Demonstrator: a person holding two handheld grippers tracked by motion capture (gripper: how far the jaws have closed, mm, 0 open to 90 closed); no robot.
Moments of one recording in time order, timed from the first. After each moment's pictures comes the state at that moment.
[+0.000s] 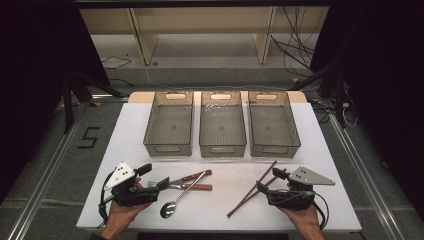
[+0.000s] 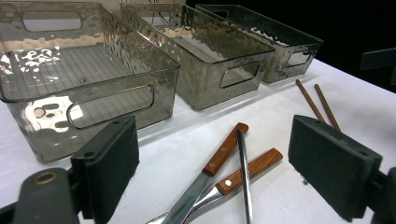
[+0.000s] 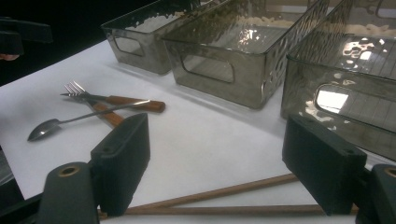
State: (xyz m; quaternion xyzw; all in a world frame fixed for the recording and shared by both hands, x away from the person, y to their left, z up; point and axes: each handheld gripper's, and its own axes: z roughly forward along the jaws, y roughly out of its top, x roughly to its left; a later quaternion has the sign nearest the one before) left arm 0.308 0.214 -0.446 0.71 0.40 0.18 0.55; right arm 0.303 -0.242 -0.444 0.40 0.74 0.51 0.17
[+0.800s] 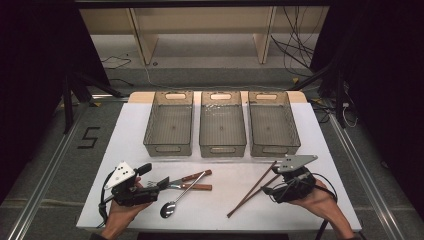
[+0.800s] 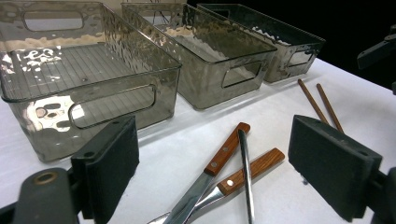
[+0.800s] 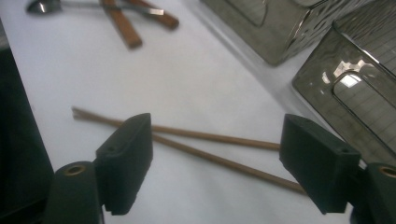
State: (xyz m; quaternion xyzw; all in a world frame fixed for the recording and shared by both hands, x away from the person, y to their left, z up) left arm 0.309 0.214 -0.446 0.71 0.40 0.18 0.55; right arm 0.337 -0.242 -0.412 0.26 0.90 0.33 0.13
